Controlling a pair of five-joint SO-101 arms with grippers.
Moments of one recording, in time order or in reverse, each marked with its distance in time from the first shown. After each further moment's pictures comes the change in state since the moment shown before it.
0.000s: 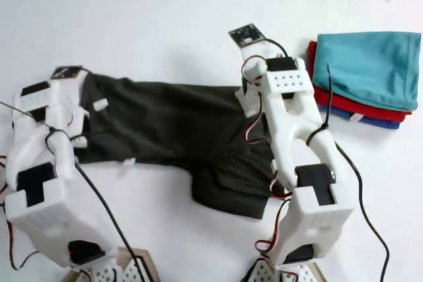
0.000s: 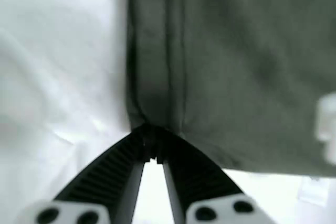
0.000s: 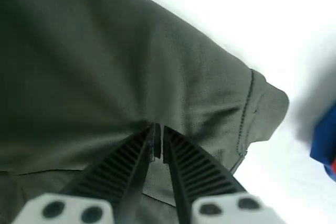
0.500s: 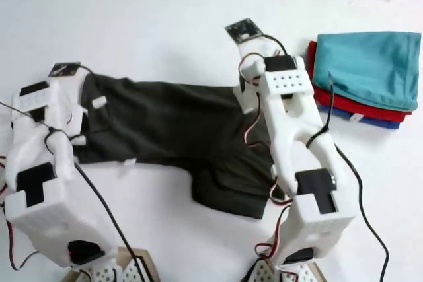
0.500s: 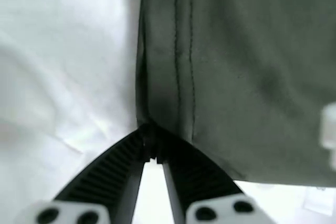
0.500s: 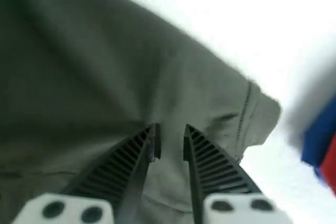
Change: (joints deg) left arm -0.5 0.0 -0.1 -1.8 -0.5; right arm -1.1 -3.4 -0.4 -0.8 0.0
